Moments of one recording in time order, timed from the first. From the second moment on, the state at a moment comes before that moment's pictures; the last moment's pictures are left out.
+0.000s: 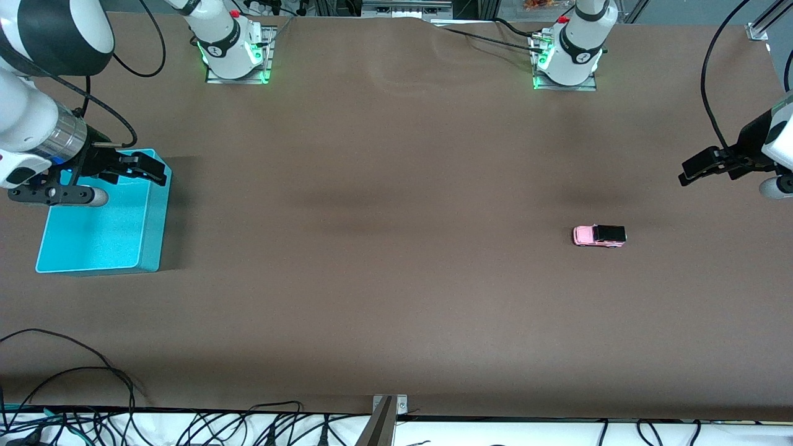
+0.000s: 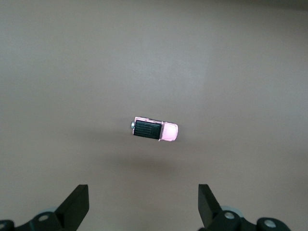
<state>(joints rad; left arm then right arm) -0.06 0.02 0.13 -1.69 -0.02 1.71 -0.09 0.07 0.09 0.01 -1.68 0.02 1.72 0.11</state>
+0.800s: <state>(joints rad) -0.05 0.08 0.14 -1.69 -0.02 1.71 -0.54 0.07 0.09 0.01 -1.68 0.02 1.72 0.11</state>
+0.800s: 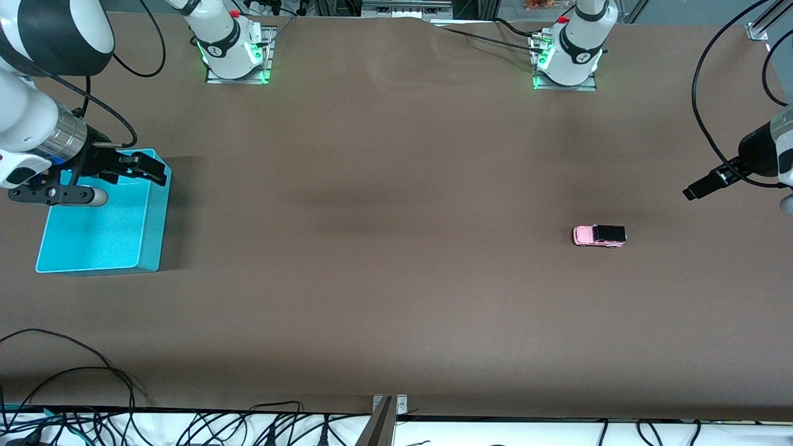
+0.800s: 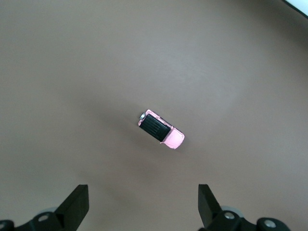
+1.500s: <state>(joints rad) -0.06 0.33 0.13 -1.74 -0.02 1.88 -1.32 0.07 0.10 0.01 -1.68 0.02 1.72 0.11</state>
